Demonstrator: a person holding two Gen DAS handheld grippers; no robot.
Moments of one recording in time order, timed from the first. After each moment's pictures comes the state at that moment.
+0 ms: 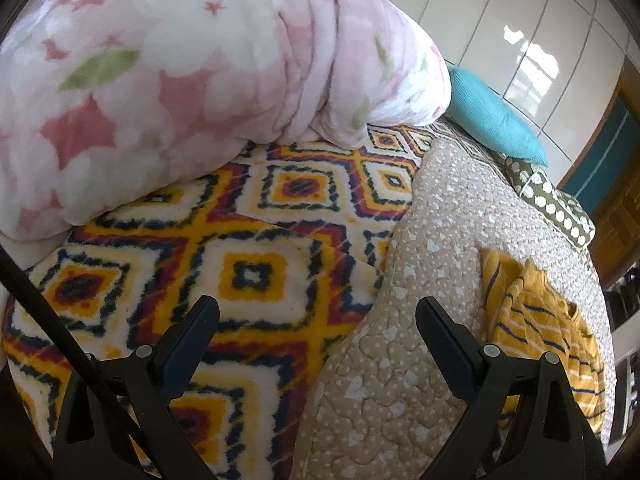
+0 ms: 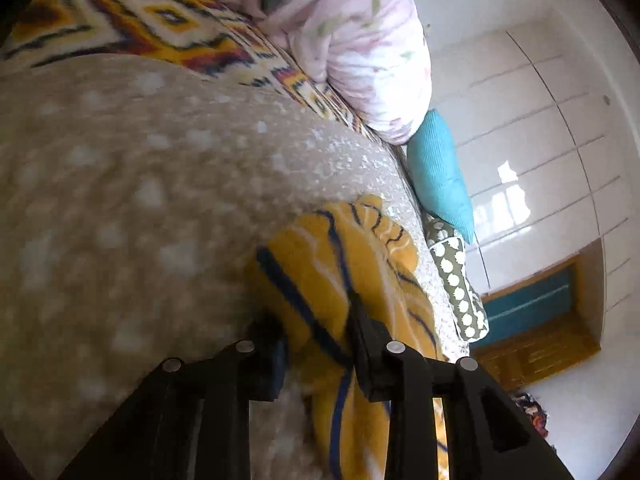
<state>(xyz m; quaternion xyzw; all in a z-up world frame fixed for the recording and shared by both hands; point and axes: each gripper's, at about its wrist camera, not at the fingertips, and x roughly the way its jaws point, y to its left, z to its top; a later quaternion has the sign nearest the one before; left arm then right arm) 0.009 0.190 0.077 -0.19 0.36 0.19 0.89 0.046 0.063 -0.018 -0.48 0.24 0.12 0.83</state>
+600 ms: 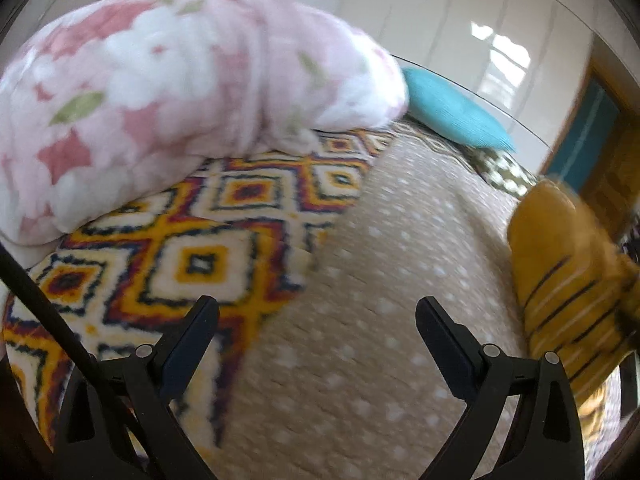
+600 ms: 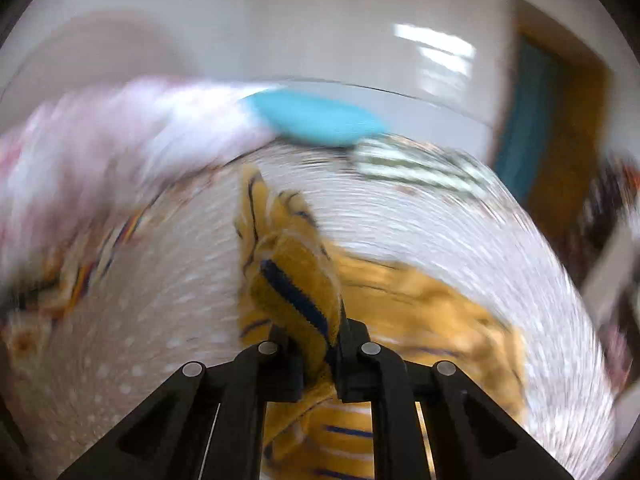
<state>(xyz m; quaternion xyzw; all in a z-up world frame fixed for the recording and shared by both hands) -0.001 0.119 0.088 -0.14 0.34 0.15 0.92 0.092 -0.203 0.108 0.01 0.30 0.07 0.95</state>
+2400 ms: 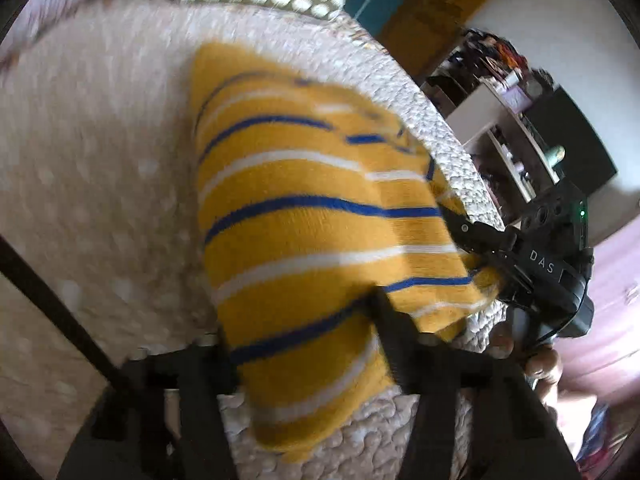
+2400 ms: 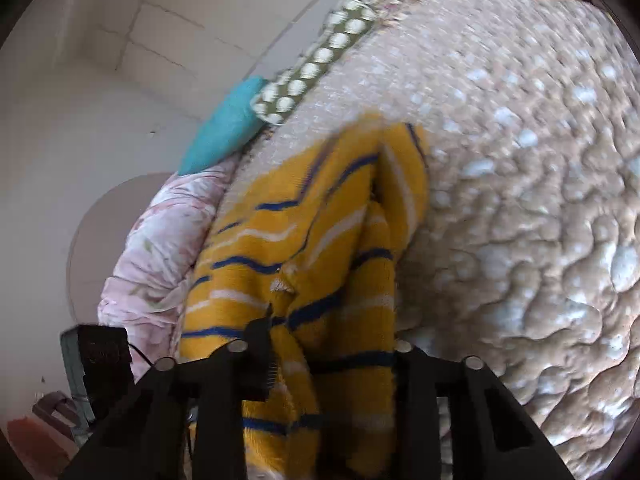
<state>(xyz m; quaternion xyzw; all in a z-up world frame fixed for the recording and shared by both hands) 0.093 -0.187 0.029 -0.06 0.53 -0.25 0.81 0.099 -0.420 -0.031 0.40 0.37 0.19 0.82</state>
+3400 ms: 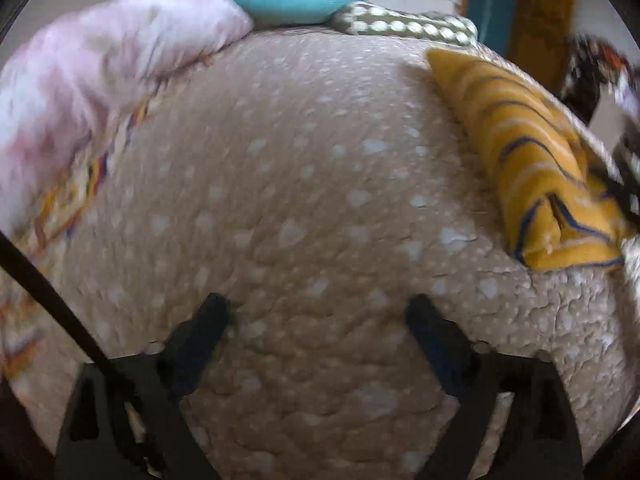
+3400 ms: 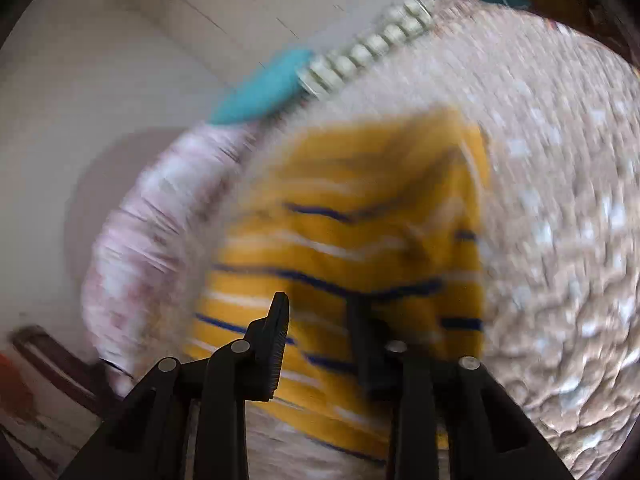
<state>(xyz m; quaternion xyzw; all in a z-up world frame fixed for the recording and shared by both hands) -0.026 -0.056 0.009 0.02 0.46 0.03 0.89 0.053 -0.375 -0.015 0.31 0.39 0.21 0.84</state>
